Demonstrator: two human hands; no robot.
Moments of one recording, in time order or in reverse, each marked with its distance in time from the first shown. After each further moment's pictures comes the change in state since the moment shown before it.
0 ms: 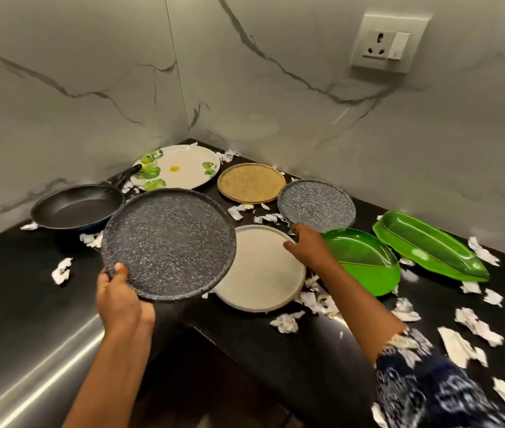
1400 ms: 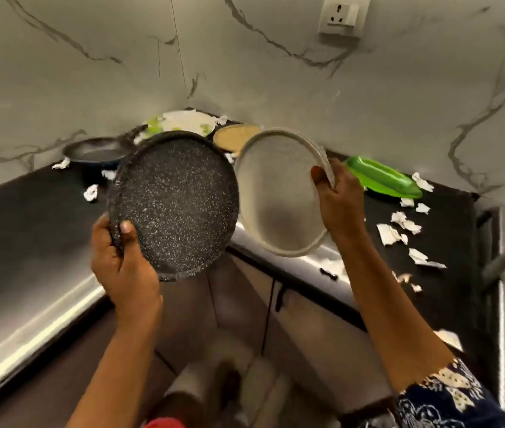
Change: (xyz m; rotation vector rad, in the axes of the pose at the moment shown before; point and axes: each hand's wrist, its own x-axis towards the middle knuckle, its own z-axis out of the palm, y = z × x) left_hand -0.196 0.039 -0.140 0.228 -0.246 0.708; right_hand -0.291 -0.018 -0.075 0.482 0.612 -0.275
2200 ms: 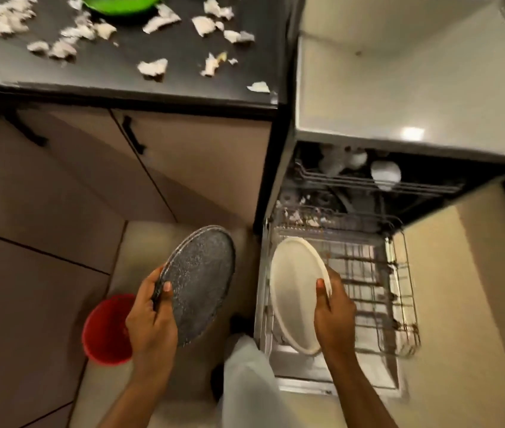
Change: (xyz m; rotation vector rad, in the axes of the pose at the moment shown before) left_hand -0.345 0.037 -0.191 0.352 -0.933 -0.532; right_hand -0.554 0.074 -0.204 -0.351 0.245 0.871
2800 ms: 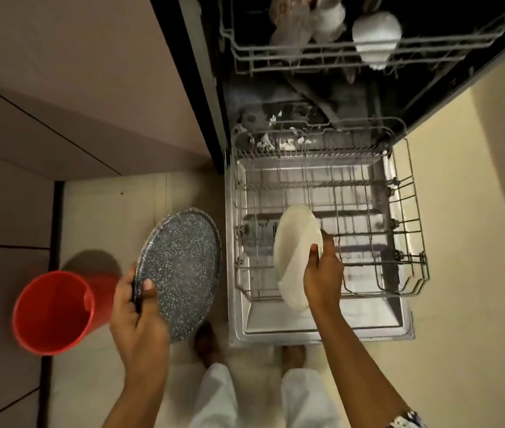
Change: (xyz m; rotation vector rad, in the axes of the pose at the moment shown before) left_hand -0.064 -0.139 0.144 0.035 0.011 -0.108; right_hand 0.061 0.225 0.049 -0.037 0.024 0.299
